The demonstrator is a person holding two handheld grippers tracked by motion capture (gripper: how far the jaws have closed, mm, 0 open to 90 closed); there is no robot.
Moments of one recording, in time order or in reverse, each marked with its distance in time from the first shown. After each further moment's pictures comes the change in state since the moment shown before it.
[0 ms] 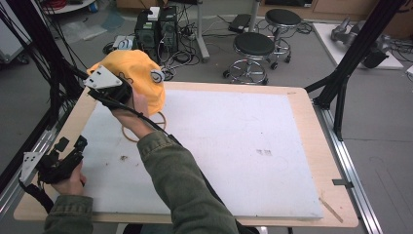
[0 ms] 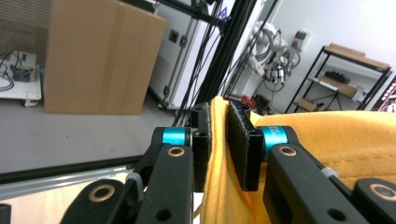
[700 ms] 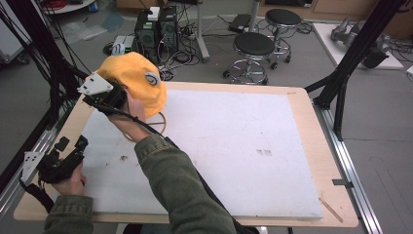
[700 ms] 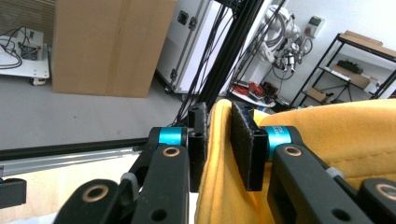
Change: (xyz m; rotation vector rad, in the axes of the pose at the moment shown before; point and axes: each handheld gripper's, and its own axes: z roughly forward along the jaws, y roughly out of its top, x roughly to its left) left arm -0.002 0.000 0.001 -0.006 -0.003 0.020; right arm 0.016 -0.008 0.010 0.065 0.026 -0.028
